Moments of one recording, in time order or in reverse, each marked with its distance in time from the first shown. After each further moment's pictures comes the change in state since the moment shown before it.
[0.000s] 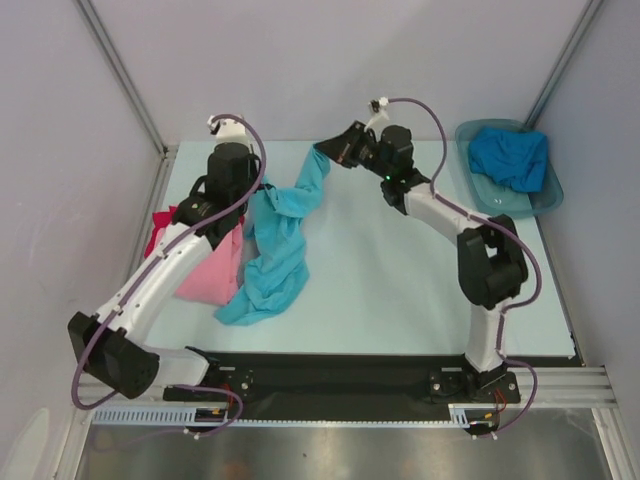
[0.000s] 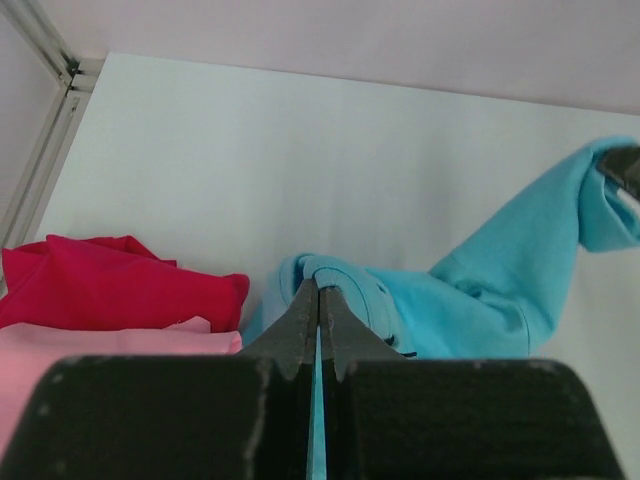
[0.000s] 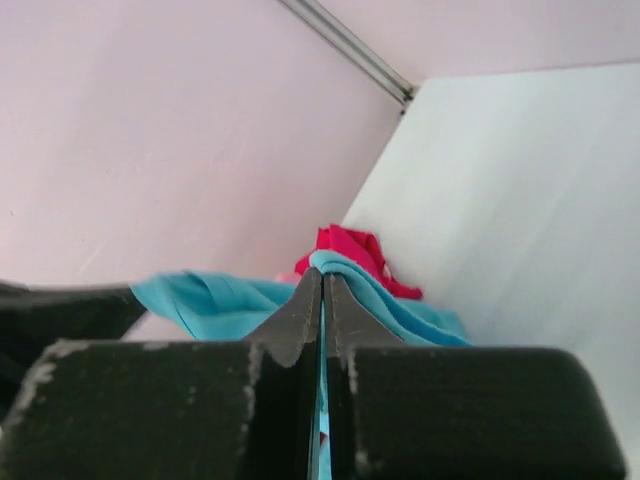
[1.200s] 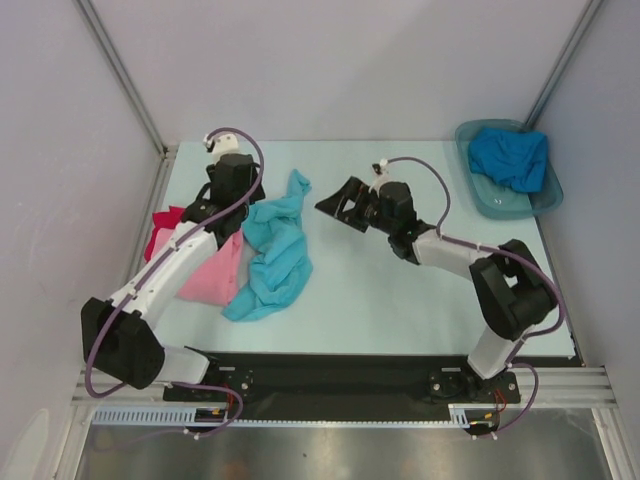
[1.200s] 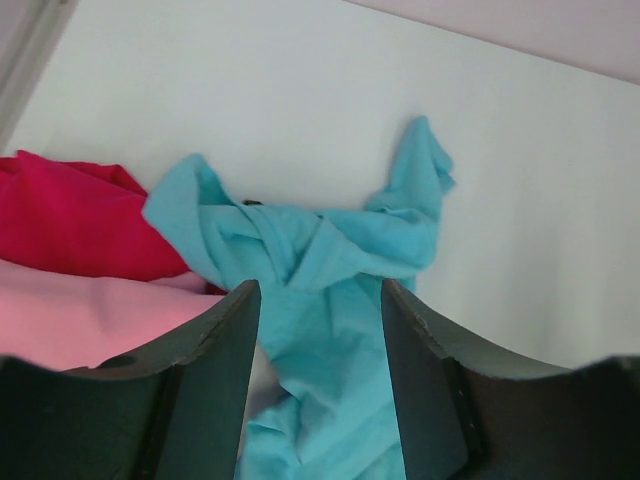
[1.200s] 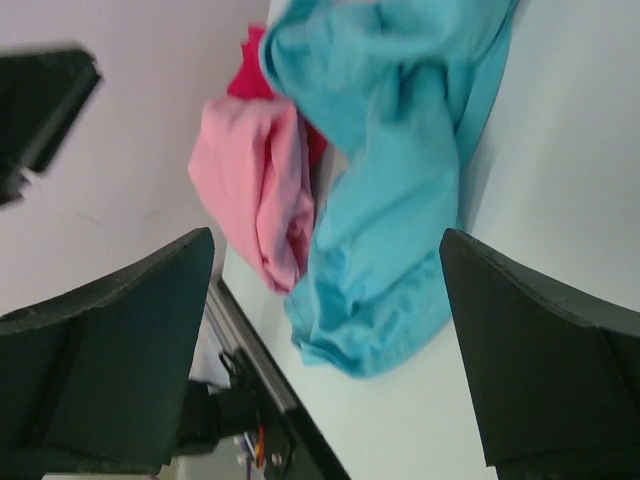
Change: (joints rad) left arm 0.072 0.074 -0.122 0.039 -0.027 -0.146; right arm 0.078 -0.185 -0.446 -0.024 0.114 0.074
